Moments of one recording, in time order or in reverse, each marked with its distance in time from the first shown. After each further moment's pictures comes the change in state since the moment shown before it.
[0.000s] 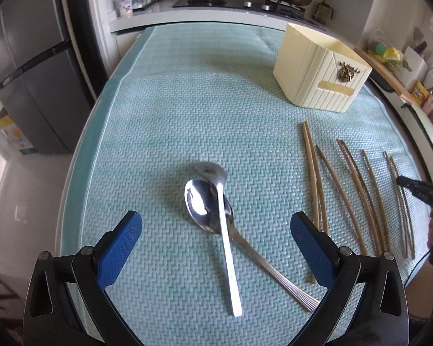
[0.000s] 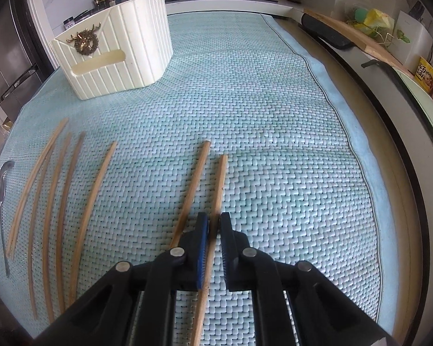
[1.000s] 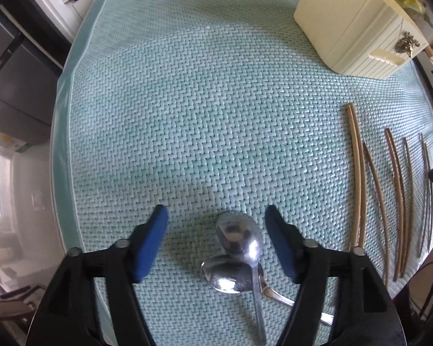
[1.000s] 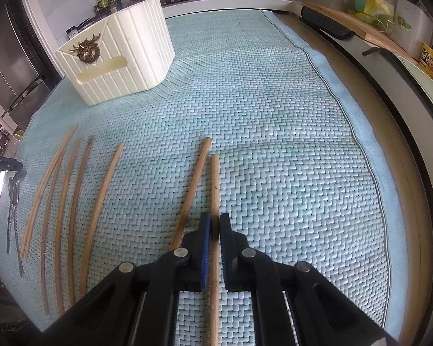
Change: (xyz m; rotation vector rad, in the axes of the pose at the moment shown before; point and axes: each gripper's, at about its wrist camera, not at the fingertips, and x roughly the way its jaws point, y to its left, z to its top) left arm 0.084 0.004 0.105 0.128 0.374 0.033; right arm -0.016 -0.028 -0.011 0.030 0.005 0.076
